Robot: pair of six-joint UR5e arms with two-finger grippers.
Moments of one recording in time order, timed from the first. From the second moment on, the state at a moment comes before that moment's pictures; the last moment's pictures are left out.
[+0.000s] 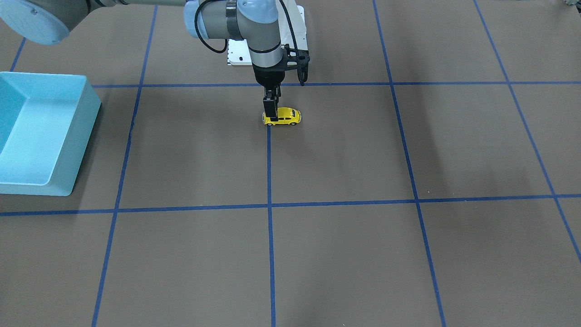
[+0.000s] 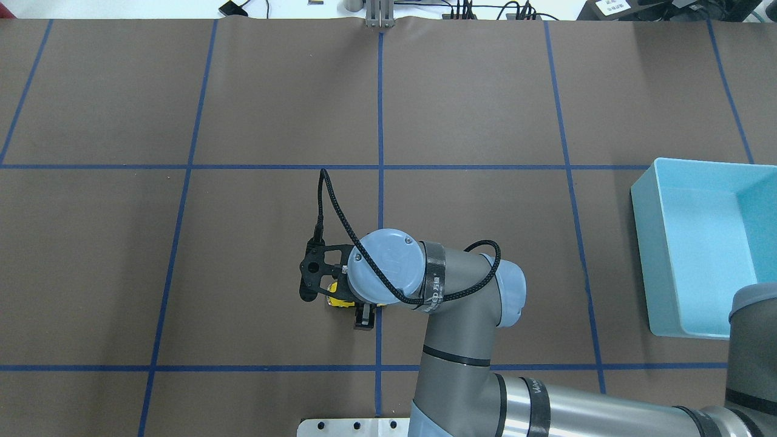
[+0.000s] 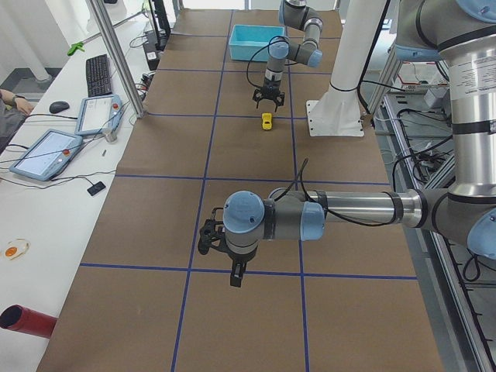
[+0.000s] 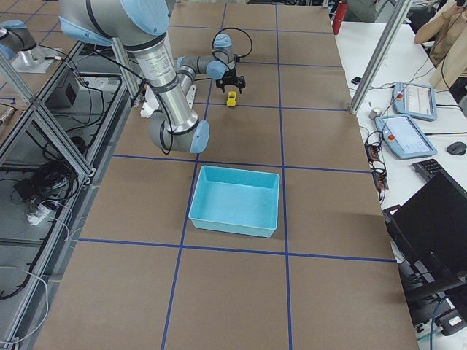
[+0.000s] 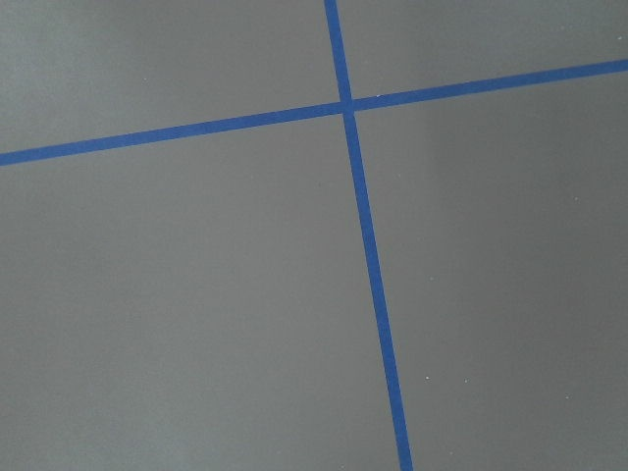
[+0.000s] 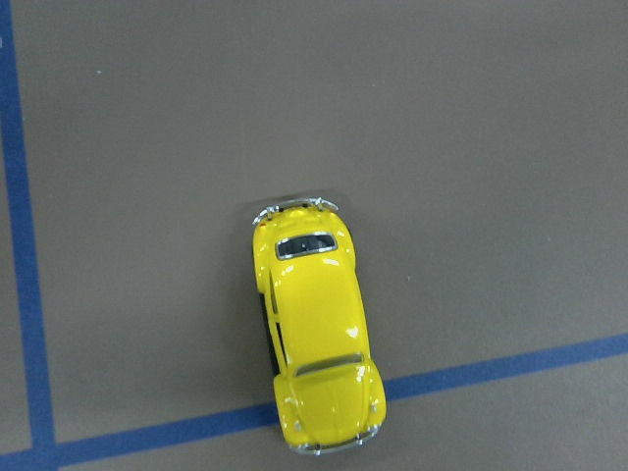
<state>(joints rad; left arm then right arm) -1.65 -1.37 -1.77 -1.57 -2.38 0.20 0.30 -0.82 1.65 -1.51 1.66 -0.08</state>
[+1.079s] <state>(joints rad) -1.65 -1.39 -1.75 -1.58 -2.36 0.19 0.31 -0.76 1.53 -1.49 1.67 -0.15</state>
